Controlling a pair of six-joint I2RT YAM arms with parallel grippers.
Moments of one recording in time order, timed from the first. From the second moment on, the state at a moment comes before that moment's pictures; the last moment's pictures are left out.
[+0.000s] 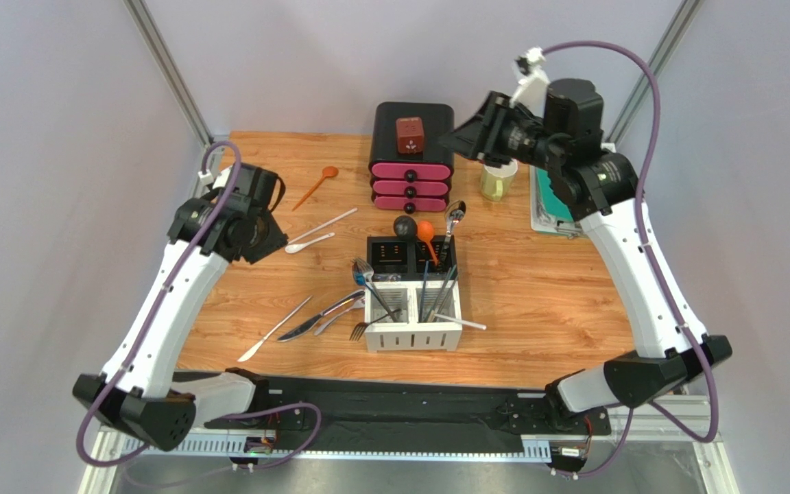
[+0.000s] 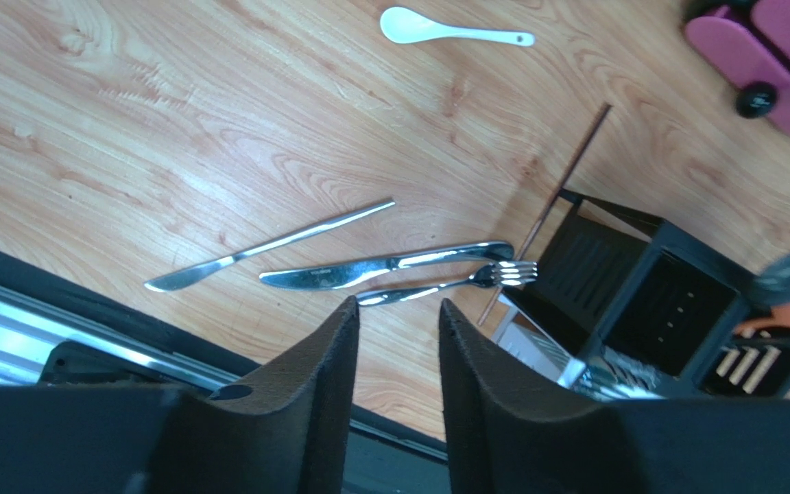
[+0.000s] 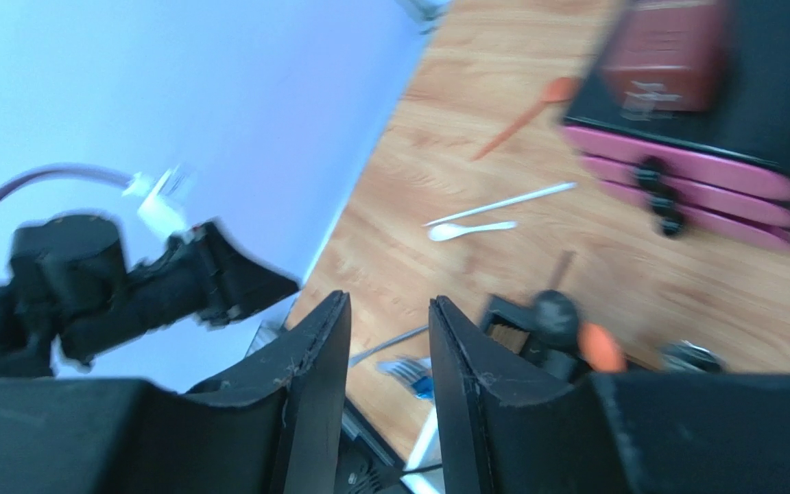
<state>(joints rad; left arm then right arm) -0.34 1.21 1.44 -1.26 -0.33 -0.83 0.35 1.42 1.78 -0.63 -0.43 0.62</state>
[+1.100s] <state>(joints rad) -0.31 0.75 1.62 -1.35 -0.63 -0.88 1.10 2.36 2.32 -0.99 -0.62 0.30</state>
